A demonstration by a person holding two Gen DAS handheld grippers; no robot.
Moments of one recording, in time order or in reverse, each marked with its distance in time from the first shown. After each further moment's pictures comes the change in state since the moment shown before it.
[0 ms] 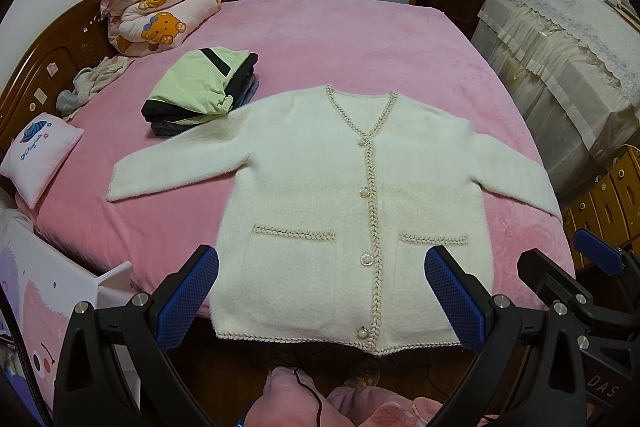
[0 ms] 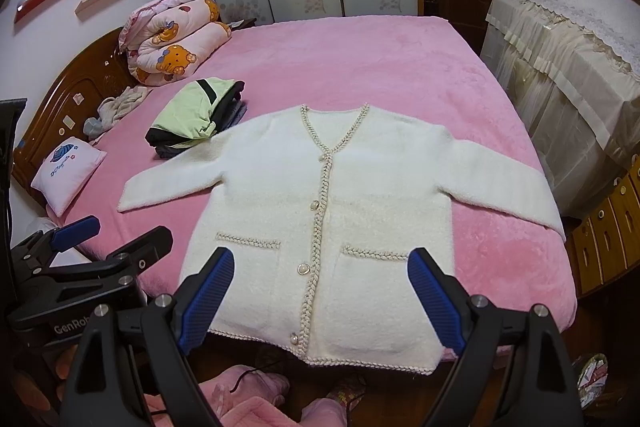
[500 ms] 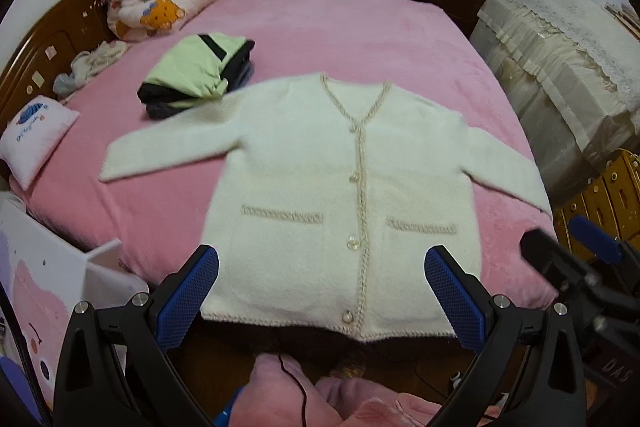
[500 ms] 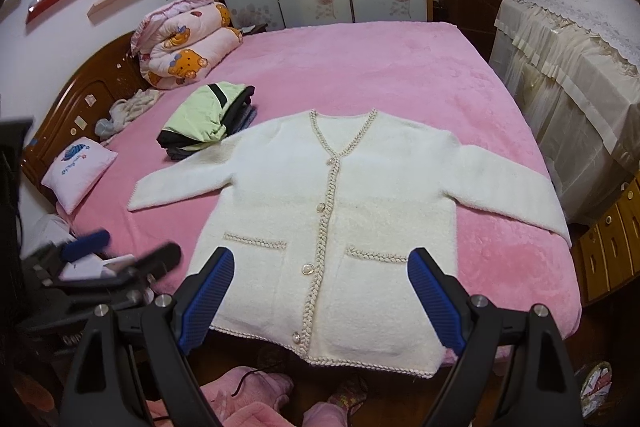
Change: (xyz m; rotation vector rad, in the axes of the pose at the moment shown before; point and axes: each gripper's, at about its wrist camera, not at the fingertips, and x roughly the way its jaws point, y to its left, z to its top) left arm -0.003 -0.006 -0.023 -0.029 0.040 -0.027; right arm -0.014 -0.006 -0.013 -0.017 -0.032 0.050
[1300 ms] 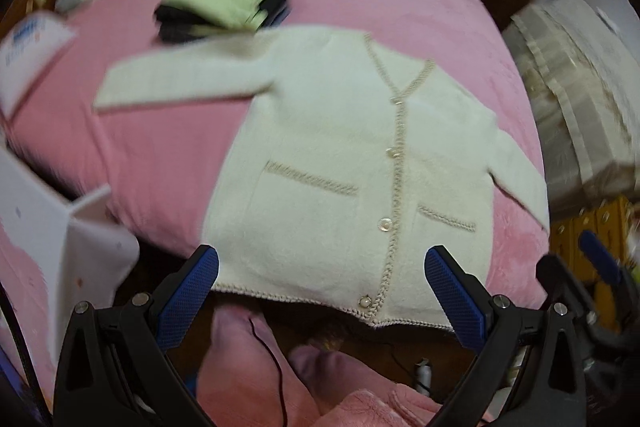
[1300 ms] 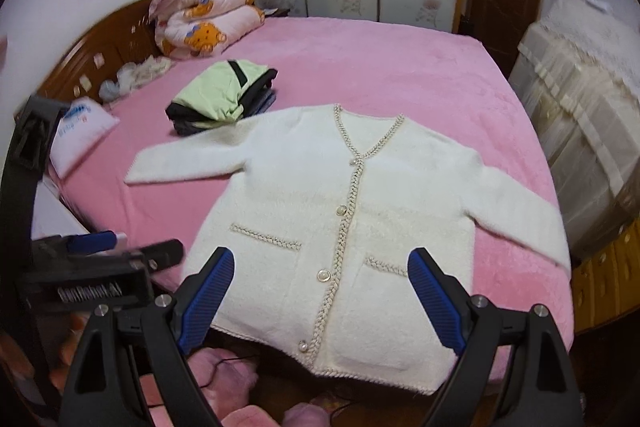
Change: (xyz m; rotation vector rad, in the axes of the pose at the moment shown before) left arm 0.068 0.114 0.013 -0.249 0.202 -0.098; right arm 0.048 0.063 0.015 -0.180 0.041 -0.049
